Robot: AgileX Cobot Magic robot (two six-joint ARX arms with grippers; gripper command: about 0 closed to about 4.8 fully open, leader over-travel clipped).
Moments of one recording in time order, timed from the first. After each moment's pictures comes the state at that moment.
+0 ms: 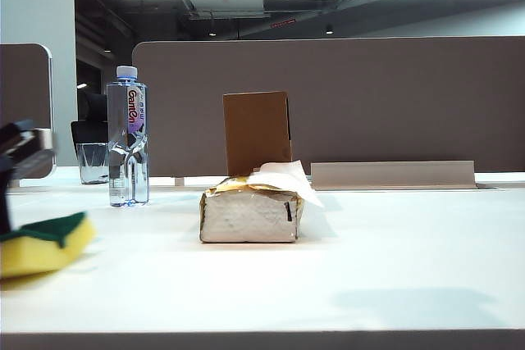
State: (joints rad) left arm 0.02 1.57 0.78 -0.61 0.45 0.19; right arm 0.00 0.56 0.97 -1.25 -0.58 0.26
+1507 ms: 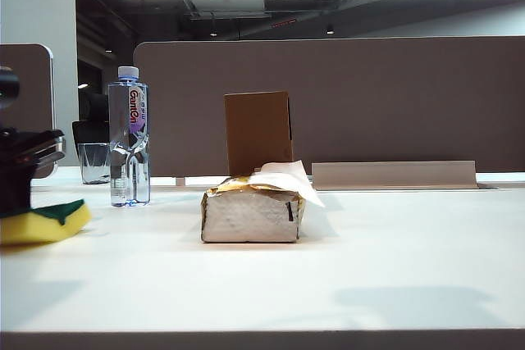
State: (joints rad) left arm 0.10 1.93 1.29 -0.76 0.36 0.16; right arm 0.00 0.56 0.97 -1.22 -0.58 0.29
